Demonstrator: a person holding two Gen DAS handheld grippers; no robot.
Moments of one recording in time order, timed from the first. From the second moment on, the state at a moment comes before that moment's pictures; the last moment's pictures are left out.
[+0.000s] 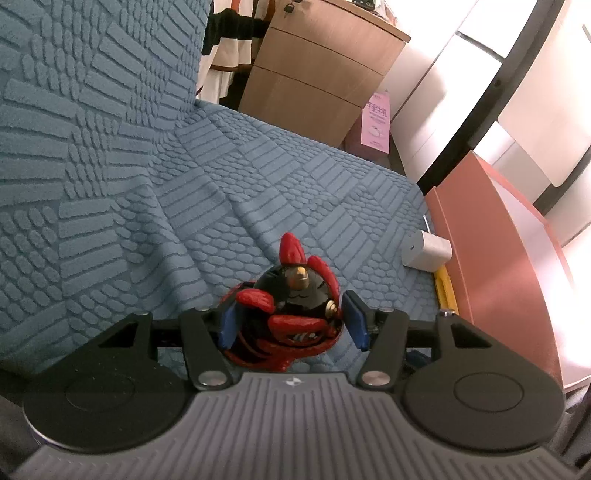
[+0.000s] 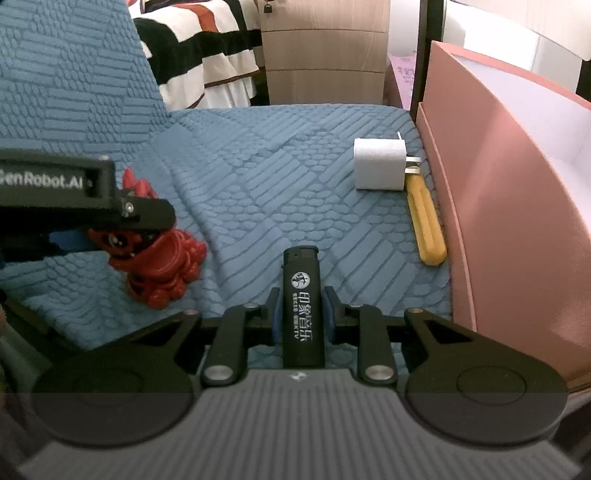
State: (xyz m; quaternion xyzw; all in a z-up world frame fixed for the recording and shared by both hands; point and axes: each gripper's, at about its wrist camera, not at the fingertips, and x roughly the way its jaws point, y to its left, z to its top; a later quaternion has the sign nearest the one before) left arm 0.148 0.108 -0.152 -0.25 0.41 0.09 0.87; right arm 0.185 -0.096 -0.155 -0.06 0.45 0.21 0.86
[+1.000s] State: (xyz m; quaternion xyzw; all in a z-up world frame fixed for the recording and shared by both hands) left arm 0.161 0.069 -0.021 -0.26 0.39 0.05 0.88; right arm 0.211 -0.158 -0.008 0.02 0.43 0.25 0.87
